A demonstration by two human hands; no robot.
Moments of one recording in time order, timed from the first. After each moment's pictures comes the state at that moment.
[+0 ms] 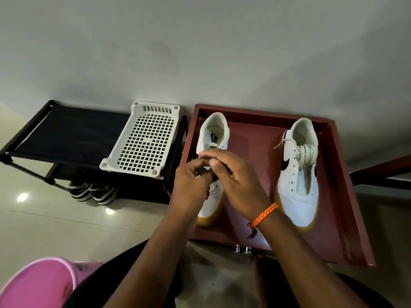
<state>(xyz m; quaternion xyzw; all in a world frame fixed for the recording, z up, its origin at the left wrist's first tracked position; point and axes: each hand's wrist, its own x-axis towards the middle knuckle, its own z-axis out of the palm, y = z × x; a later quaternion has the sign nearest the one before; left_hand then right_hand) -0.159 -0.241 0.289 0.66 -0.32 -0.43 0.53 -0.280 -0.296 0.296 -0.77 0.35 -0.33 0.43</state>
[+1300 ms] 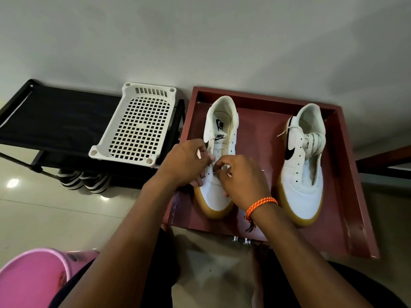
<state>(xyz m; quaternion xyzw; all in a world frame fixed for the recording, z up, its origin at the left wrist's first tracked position) -0.109 -0.283 0.266 0.72 -0.48 -0.43 0.25 -0.282 -0.303 0.257 -0.78 0.54 -0.12 0.28</state>
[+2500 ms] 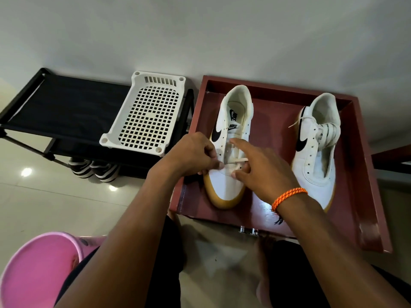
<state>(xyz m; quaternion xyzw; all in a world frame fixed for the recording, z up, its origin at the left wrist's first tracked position) -0.099 -0.281 0.267 0.69 -0.57 -0.42 0.17 -0.305 -0.308 0.269 -0.83 0.50 -0.04 0.25</state>
